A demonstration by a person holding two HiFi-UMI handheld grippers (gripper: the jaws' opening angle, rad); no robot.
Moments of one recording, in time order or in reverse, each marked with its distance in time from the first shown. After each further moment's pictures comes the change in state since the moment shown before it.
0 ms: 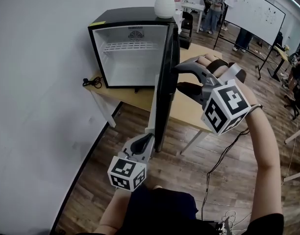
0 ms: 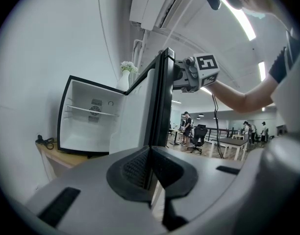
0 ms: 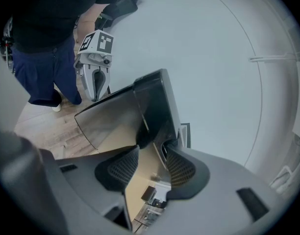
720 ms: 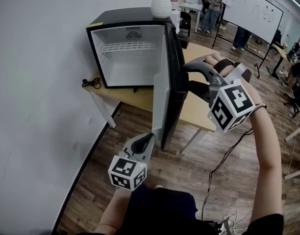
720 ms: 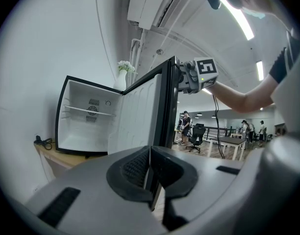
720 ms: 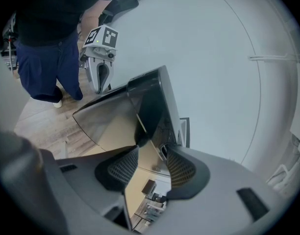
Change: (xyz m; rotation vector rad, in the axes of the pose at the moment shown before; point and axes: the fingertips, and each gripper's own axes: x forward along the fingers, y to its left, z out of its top) left arm 0.000 -0.010 -0.002 0.012 0.008 -0.019; right arm -0.018 0.010 -0.024 -0.004 0.053 -0.007
